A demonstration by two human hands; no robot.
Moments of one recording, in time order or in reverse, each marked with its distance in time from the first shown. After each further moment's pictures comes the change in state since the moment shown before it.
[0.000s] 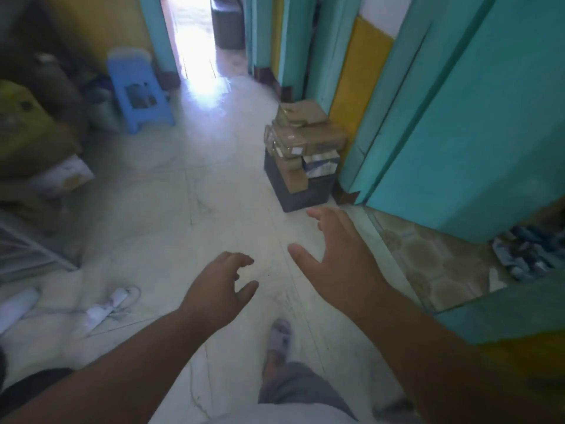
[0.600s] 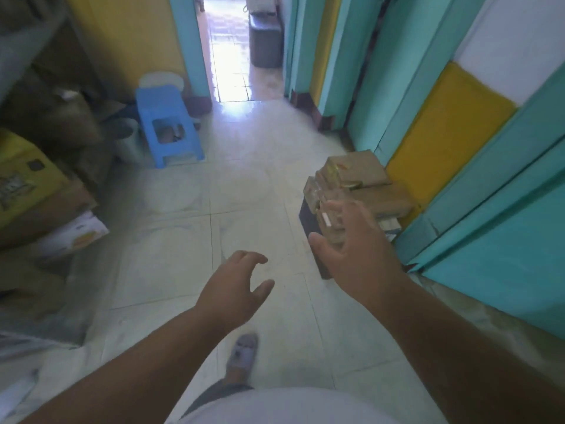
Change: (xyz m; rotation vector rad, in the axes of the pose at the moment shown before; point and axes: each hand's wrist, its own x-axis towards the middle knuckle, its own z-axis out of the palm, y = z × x) left_hand 0.404 -0.119 -0.148 0.047 0.052 -0.035; right_hand 0.461 -0.047 0.069 -0.005 0.041 -0.022
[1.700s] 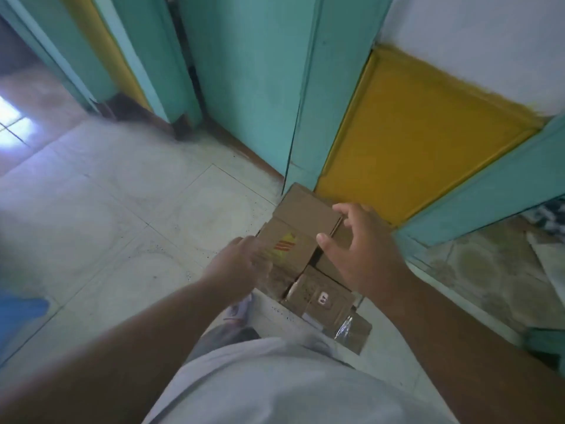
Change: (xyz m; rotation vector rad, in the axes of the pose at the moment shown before) left_hand 0.750 0.085 0.049 0.123 -0.669 0.375; right_hand 0.548 0.224 0.017 -0.036 0.229 0.741
